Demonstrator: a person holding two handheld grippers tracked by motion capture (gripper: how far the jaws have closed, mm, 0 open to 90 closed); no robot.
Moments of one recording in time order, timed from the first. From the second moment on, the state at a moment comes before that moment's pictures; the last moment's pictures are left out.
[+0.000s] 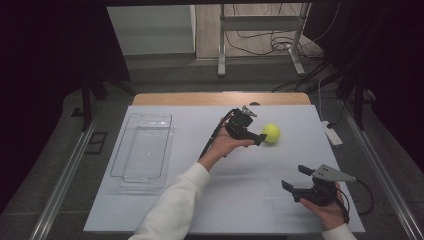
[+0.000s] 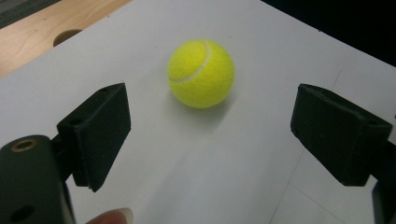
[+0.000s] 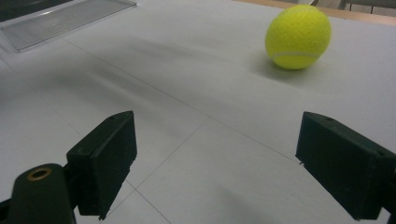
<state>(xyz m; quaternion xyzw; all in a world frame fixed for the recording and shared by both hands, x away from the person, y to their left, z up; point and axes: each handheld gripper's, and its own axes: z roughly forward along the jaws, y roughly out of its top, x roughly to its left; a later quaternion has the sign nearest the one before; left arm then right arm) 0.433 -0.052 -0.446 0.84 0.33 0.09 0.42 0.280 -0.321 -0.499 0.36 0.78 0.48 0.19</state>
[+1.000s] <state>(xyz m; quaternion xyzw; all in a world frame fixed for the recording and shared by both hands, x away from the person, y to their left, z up) 0.449 -0.066 -0.455 0.85 0.34 0.08 0.41 0.280 -0.320 -0.500 0.35 0.78 0.48 0.19</state>
